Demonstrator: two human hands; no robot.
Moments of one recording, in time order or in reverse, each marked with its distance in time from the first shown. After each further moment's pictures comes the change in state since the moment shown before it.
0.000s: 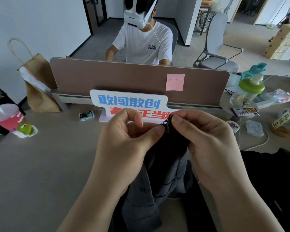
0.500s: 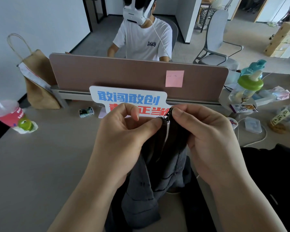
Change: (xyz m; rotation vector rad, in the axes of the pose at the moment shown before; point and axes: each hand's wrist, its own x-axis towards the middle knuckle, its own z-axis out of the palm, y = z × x) left_hand -0.003 0.000 -0.001 -0.055 -0.014 0.005; right_hand -0.004 -0.002 -0.003 0.068 0.004 0.053
